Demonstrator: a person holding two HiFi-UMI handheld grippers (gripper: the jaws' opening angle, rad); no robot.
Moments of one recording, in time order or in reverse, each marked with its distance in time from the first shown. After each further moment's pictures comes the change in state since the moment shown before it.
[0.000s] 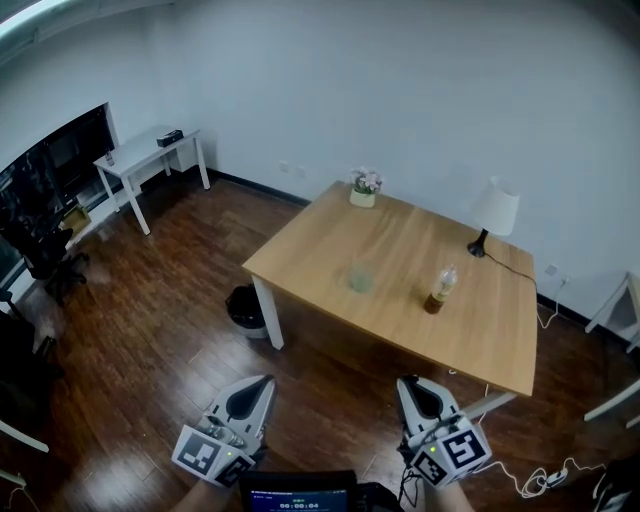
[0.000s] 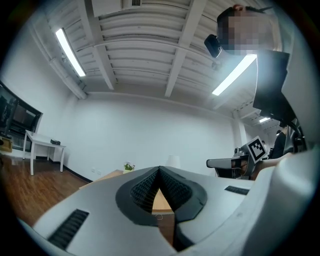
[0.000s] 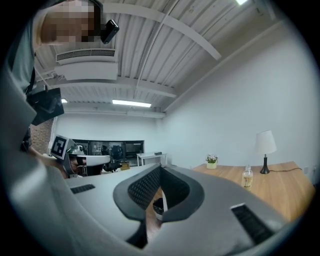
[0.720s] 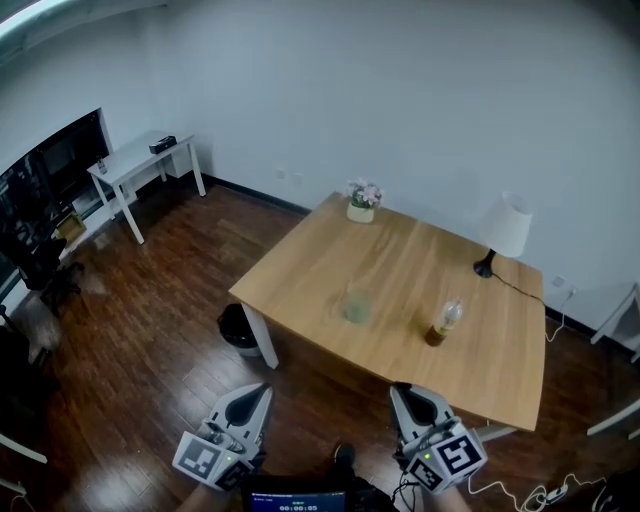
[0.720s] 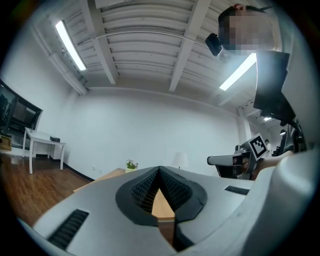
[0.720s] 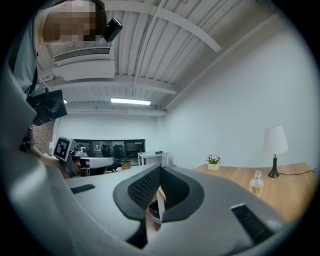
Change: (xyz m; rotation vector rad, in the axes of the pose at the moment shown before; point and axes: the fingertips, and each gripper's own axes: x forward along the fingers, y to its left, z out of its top) left arm 0.102 0.051 -0.035 -0.003 0.033 0.021; right arm 0.087 -0.076 0.002 0.006 0.012 0.043
